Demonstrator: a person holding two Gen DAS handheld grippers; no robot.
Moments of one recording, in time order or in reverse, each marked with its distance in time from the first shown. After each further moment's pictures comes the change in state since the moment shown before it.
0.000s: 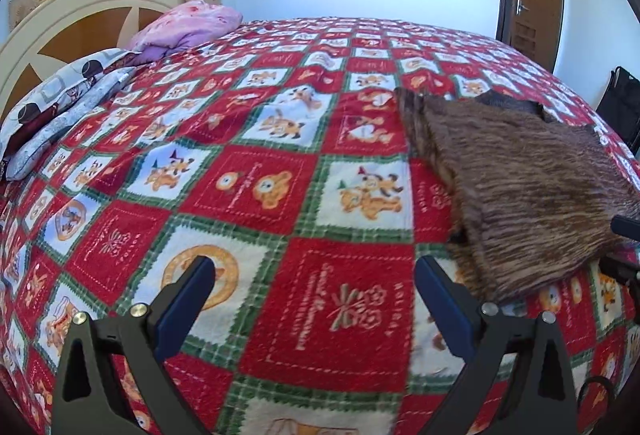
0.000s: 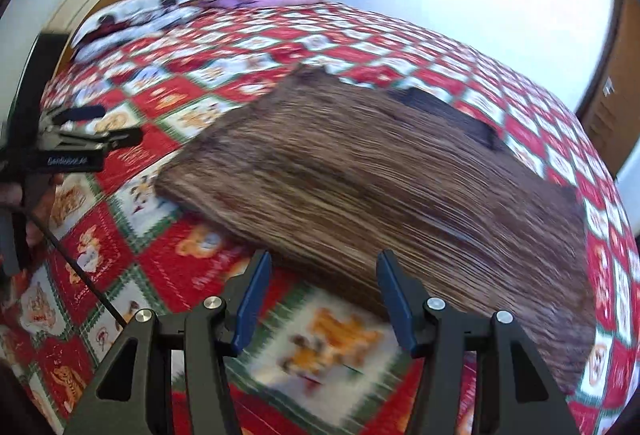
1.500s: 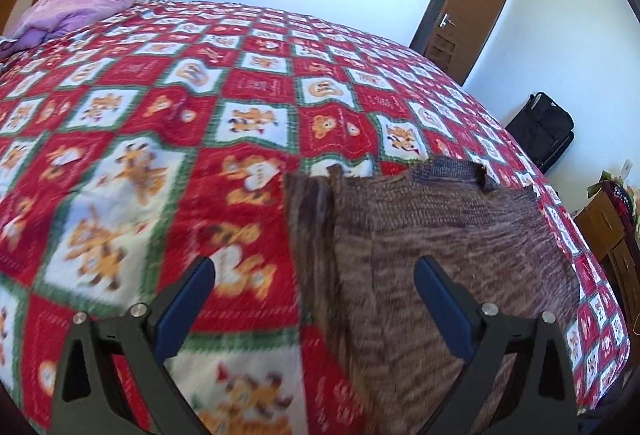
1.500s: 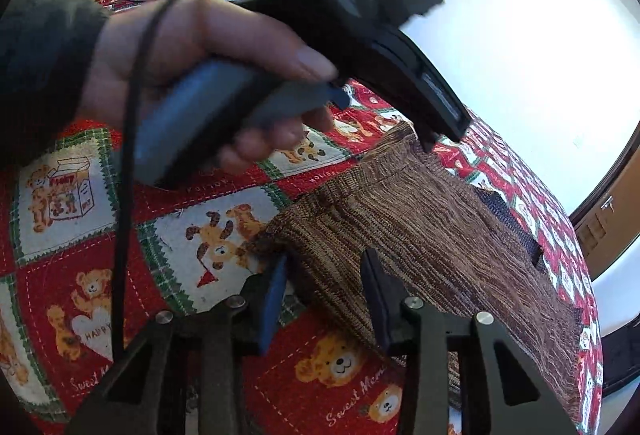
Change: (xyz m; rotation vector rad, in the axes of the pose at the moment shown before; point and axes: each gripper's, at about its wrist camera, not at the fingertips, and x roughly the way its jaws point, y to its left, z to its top) left arm 0.103 -0.042 0.111 -0.014 0.061 -0.480; right arm 0.043 0.112 0.029 -0.299 -0.117 -0.101
